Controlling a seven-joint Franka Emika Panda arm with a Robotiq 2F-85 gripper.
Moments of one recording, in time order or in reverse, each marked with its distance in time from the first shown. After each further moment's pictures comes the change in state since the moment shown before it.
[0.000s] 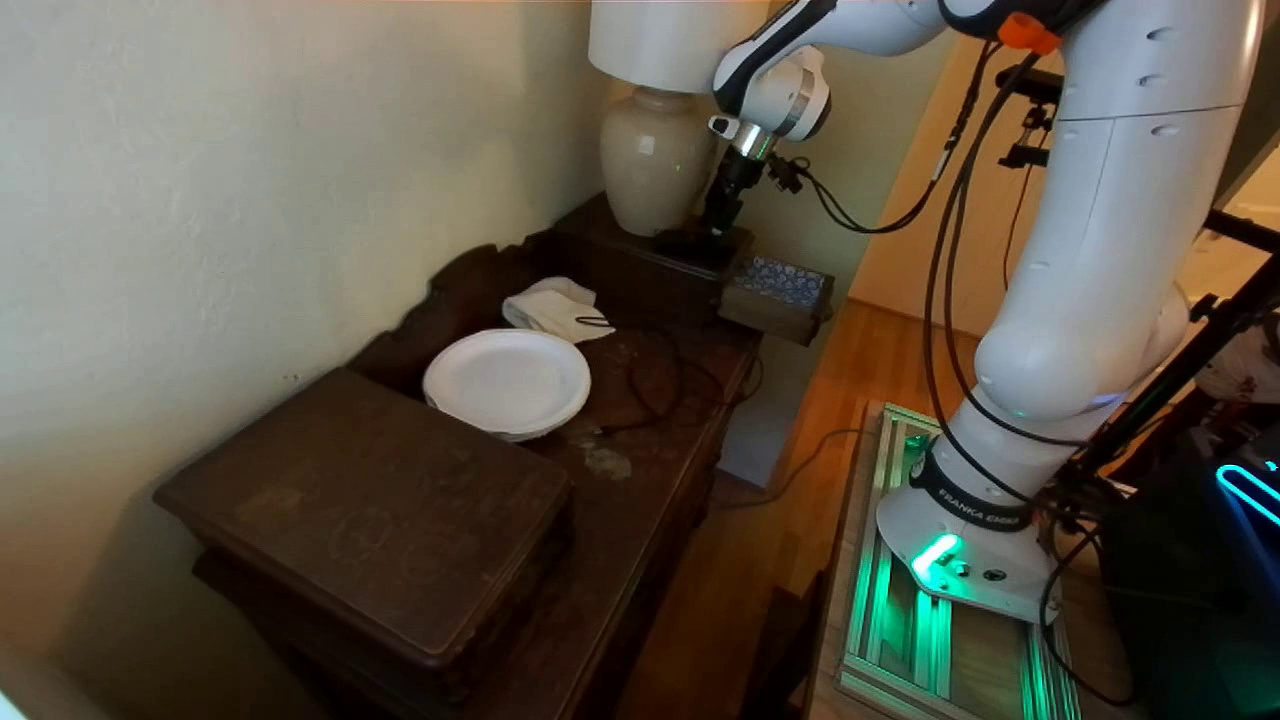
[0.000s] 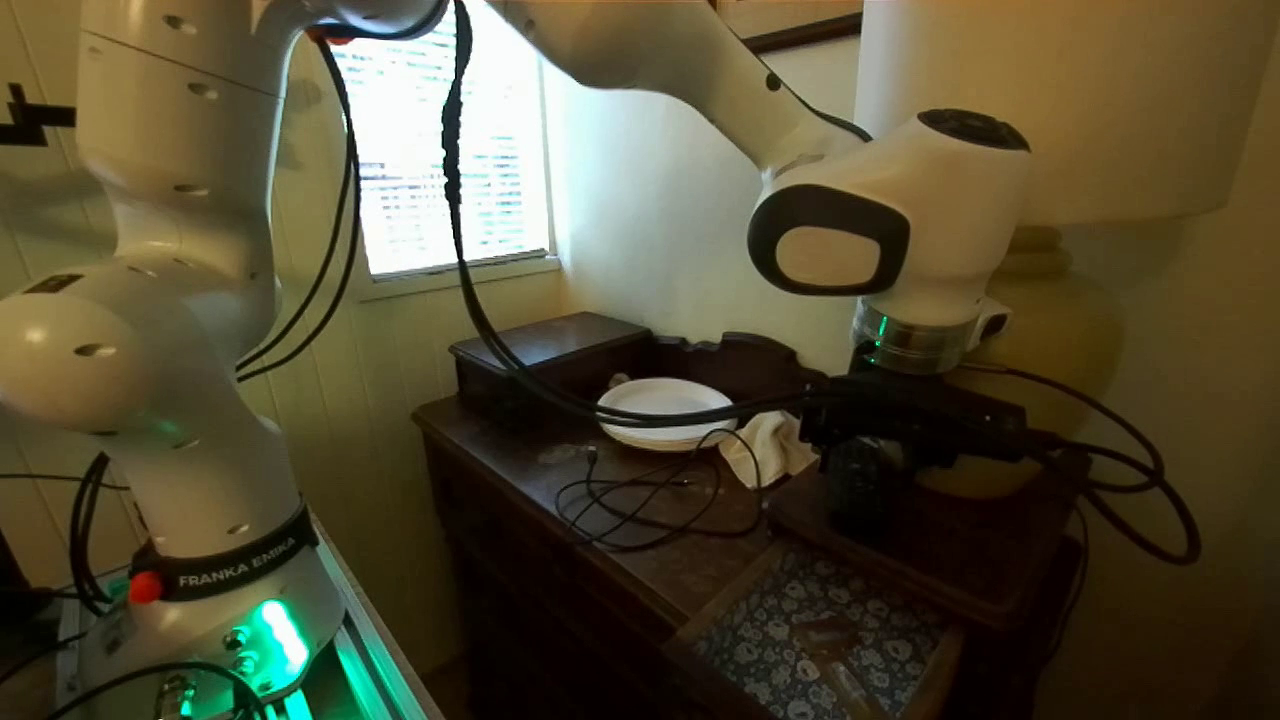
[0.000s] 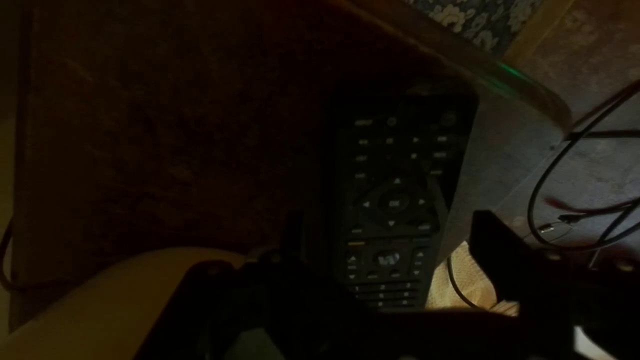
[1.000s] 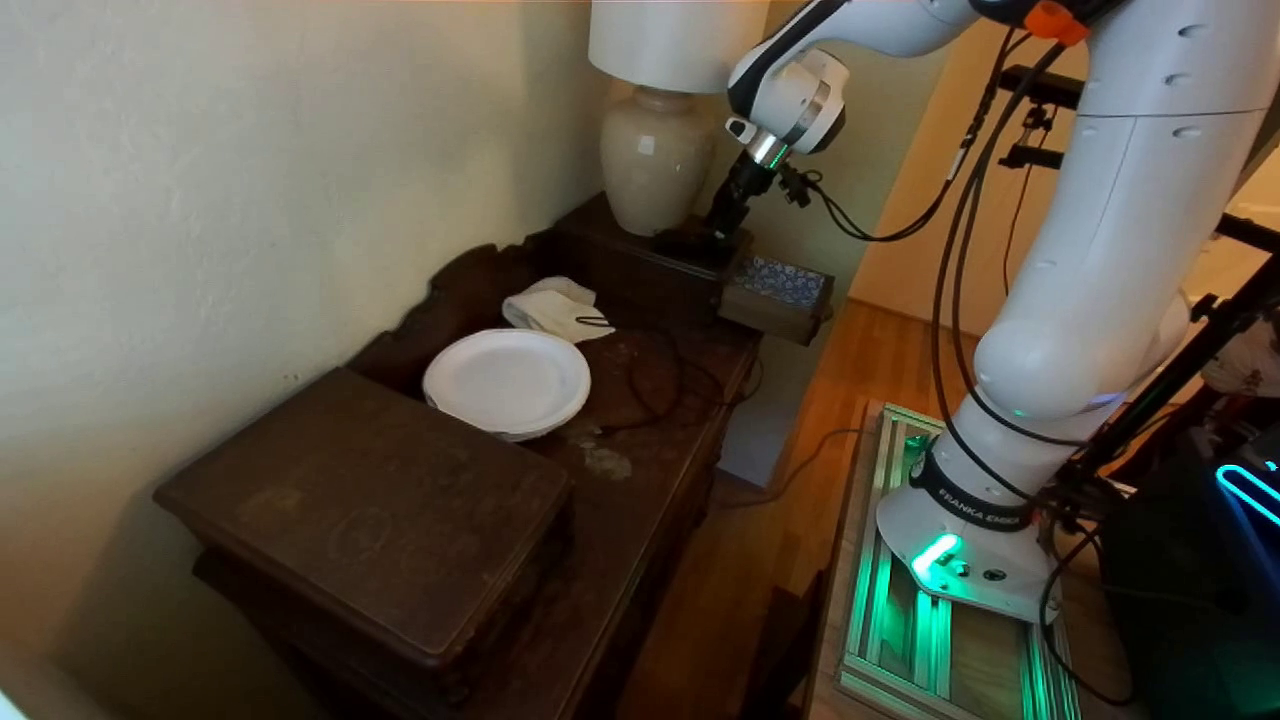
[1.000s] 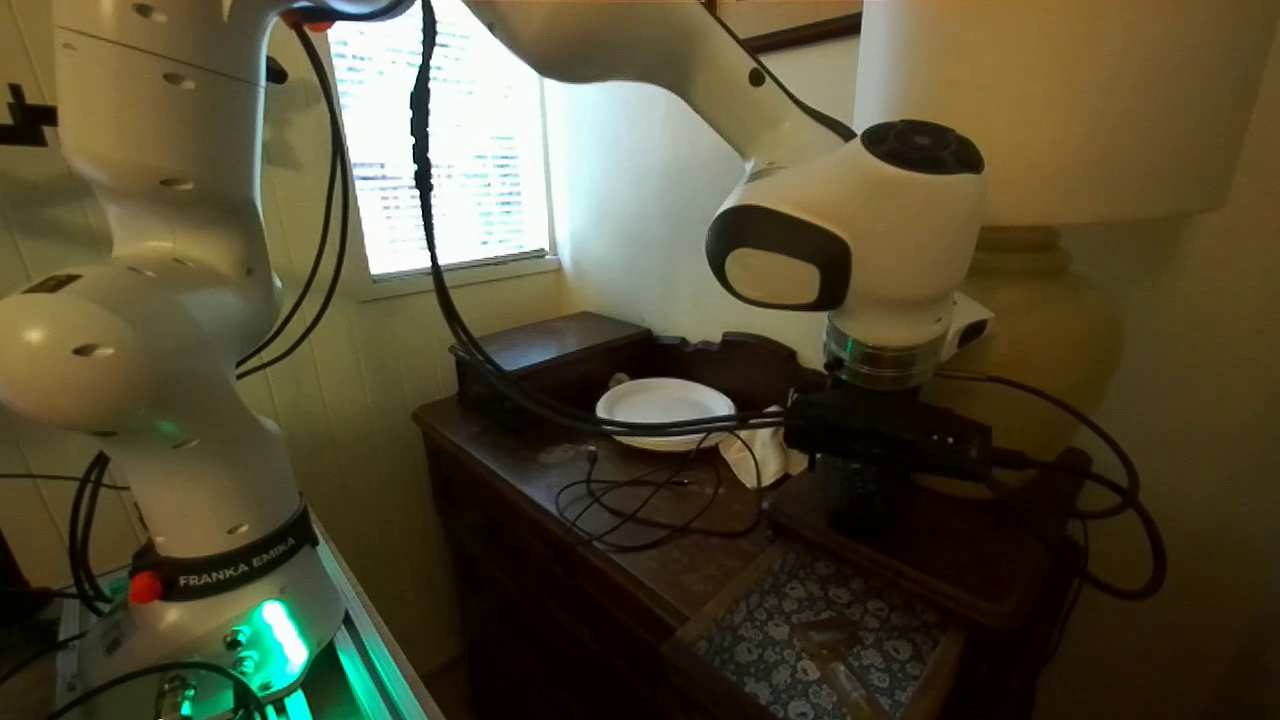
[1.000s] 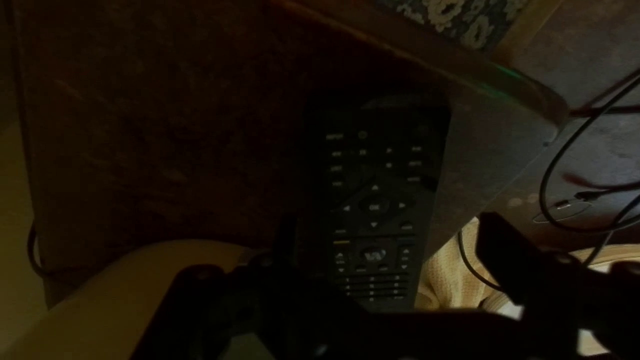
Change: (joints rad) arm -0.006 -0.068 0.002 -0.126 0.183 0.115 -0.126
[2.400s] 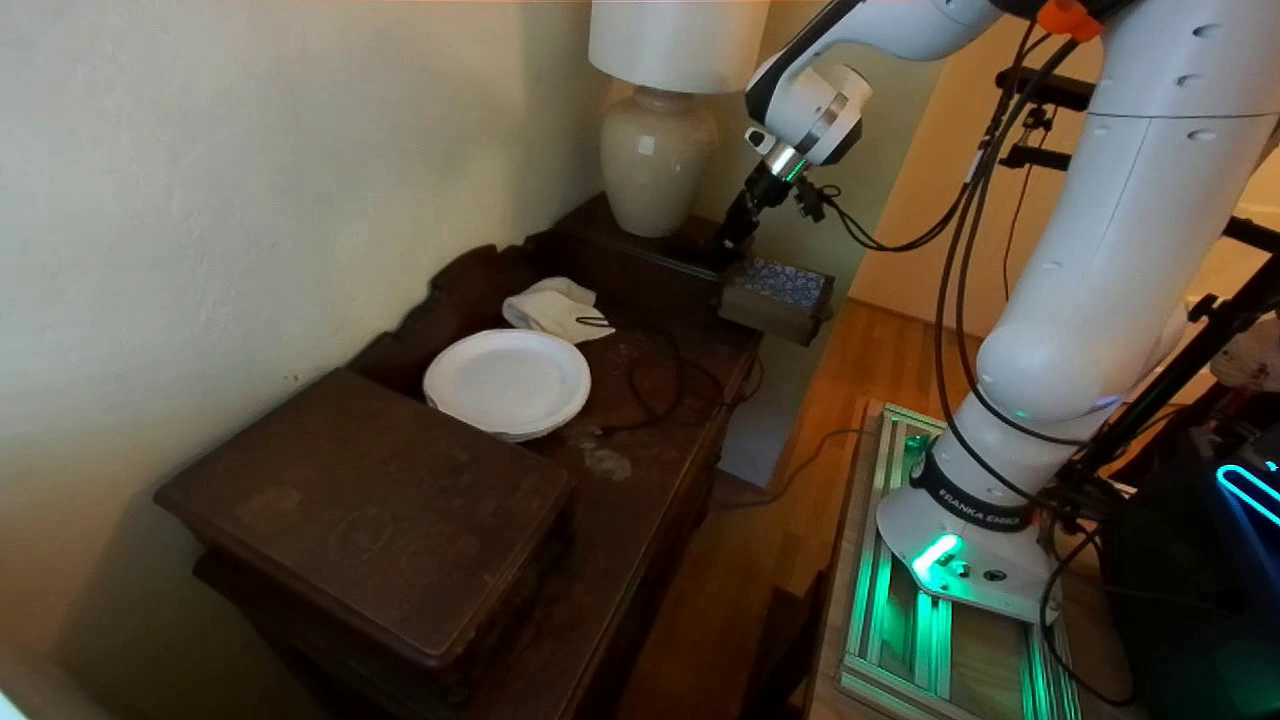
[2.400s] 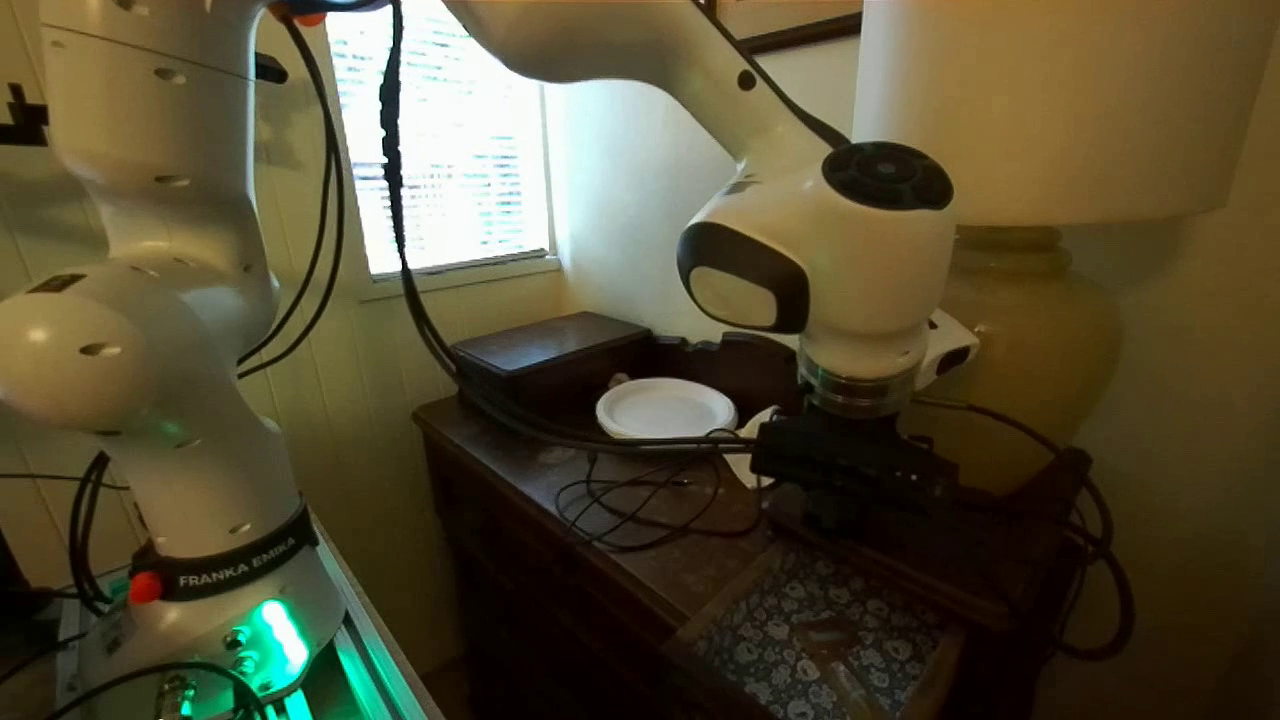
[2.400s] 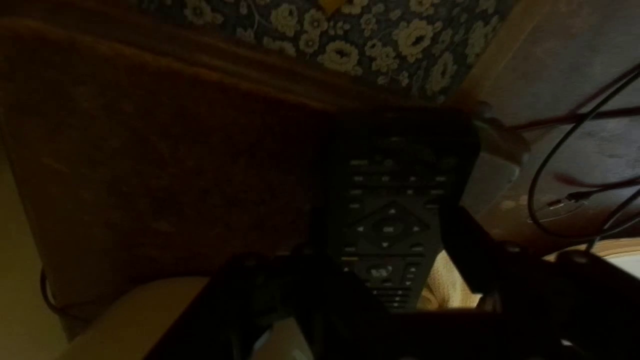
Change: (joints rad) arm 0.027 -0.043 -0.062 -0.094 0.104 0.020 -0.064
